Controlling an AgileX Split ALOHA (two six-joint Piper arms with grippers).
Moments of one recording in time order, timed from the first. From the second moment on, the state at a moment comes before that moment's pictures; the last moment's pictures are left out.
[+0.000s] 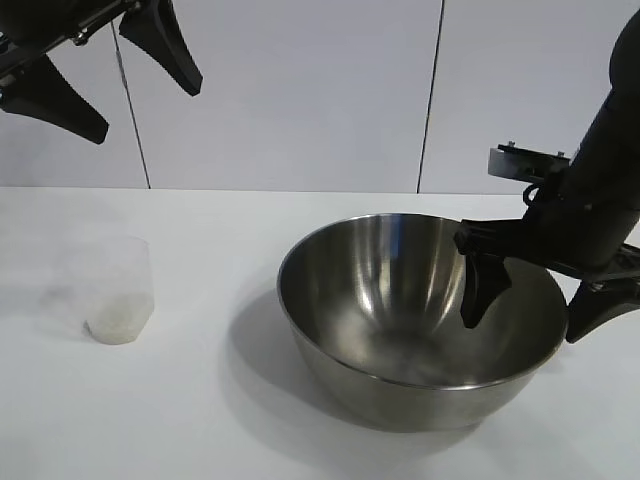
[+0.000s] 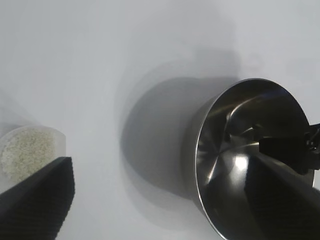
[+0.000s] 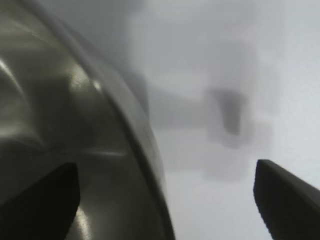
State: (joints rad) left arm -0.27 1.65 -1.31 -0.53 0.81 0.11; right arm 0.17 1.84 -1.02 0.24 0.63 -0.04
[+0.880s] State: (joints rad) left arm -0.27 1.65 -1.31 -0.53 0.81 0.11; right arm 0.15 1.84 -1.02 0.45 0.61 -0.19
